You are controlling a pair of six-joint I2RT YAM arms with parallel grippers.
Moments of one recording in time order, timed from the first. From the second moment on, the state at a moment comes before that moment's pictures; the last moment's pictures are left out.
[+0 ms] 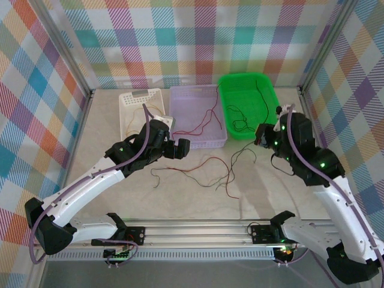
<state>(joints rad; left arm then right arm) -0.77 1.19 1.17 -0.68 -0.23 -0.40 0.48 0.95 1.34 -0.92 0.16 0.57</state>
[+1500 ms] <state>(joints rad) -0.77 1.19 1.17 -0.68 -0.17 -0.39 0.27 1.97 1.85 -0.70 0.58 0.09</state>
